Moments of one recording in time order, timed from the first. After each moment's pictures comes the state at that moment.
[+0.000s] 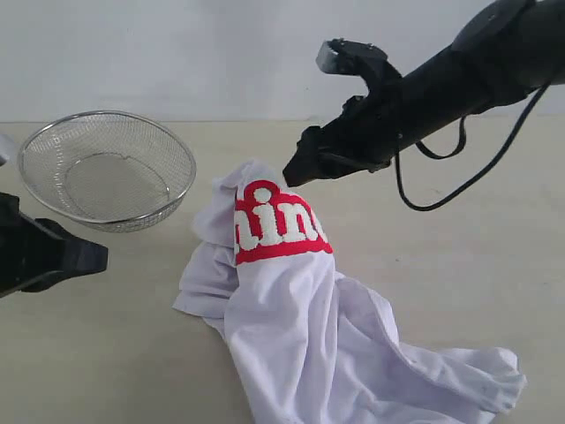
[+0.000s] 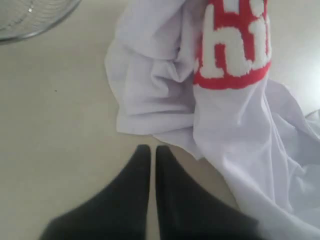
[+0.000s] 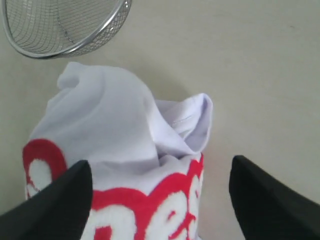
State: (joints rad) left arm -0.17 1.18 -0.52 -1.02 0.46 0.87; right arm 0.19 1.88 -1.31 0.90 0.70 -0.89
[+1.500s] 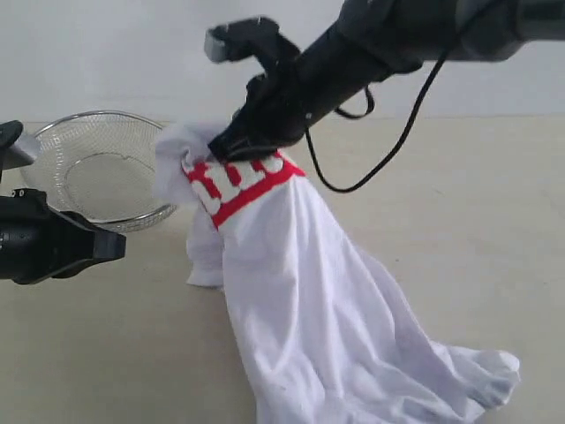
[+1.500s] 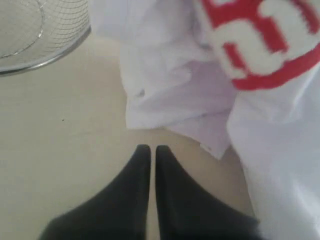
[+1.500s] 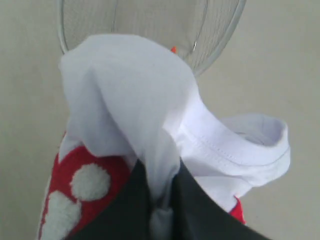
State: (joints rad) left arm -0.17 1.33 -0.52 -1.42 0.38 1.29; right arm 0.40 1.96 -1.57 0.68 0.67 -0.82
